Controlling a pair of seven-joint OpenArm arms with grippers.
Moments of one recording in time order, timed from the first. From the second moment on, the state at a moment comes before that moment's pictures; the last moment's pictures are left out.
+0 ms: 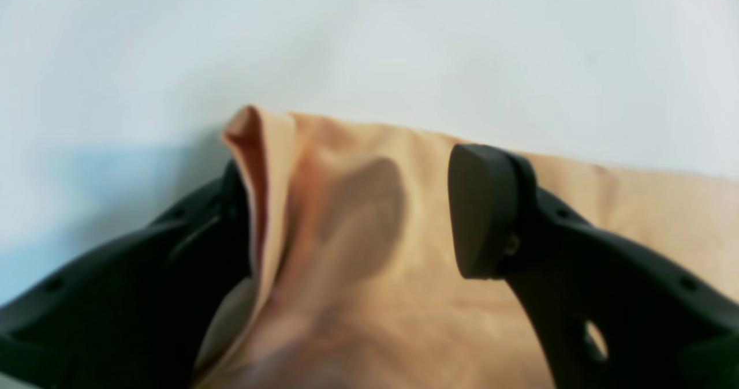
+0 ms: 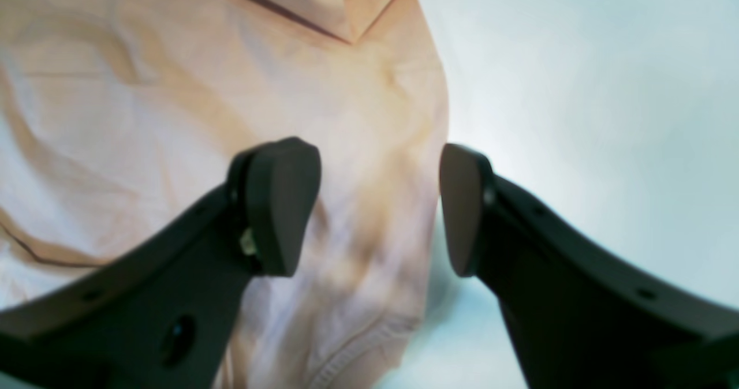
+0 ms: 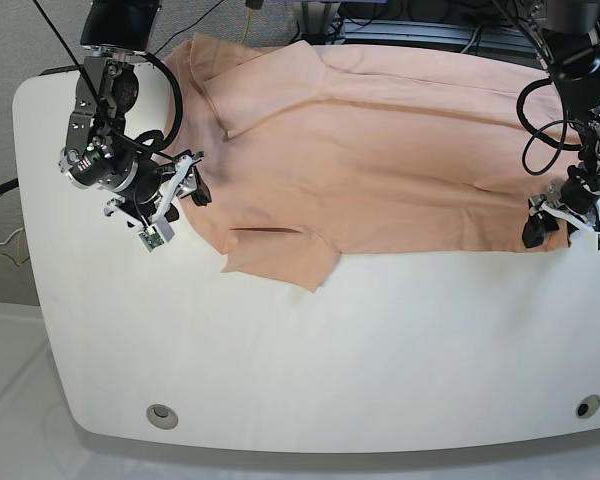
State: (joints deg) left arm -11.1 -26.6 -26.6 43.8 -25.0 -42.2 22.4; right arm -2.7 11.5 14.0 98.9 26.2 37.1 -64.7
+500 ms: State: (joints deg) left arm -10.7 -26.5 -25.3 44.0 -25.4 -40.2 23.3; right arm -2.7 11.5 14.0 98.9 26.2 37.1 -64.7
